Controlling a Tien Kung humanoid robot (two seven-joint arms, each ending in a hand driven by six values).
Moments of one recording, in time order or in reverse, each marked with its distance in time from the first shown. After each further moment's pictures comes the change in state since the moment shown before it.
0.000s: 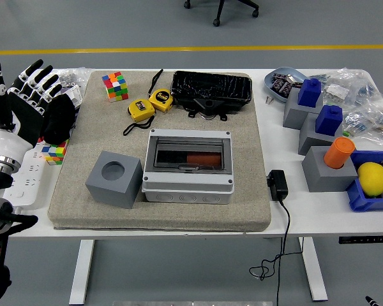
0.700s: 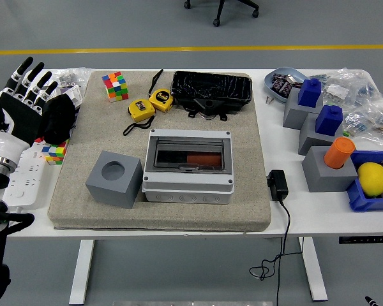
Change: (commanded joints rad) left arm -0.001 -0.003 -0.022 0.015 -0.184 -0.038 -0.003; right arm -0.001 0.002 0.010 0.000 -0.004 0.000 -0.001
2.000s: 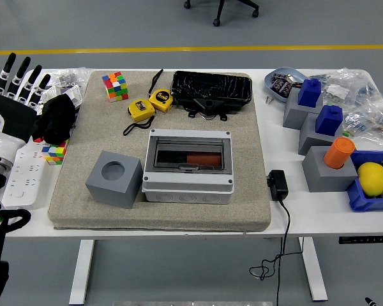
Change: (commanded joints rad) left arm -0.010 0.003 -0.020 0.055 -0.276 -0.053 -0.030; right arm -0.003 -0.001 -0.028 0.000 0.027 0.000 0.001
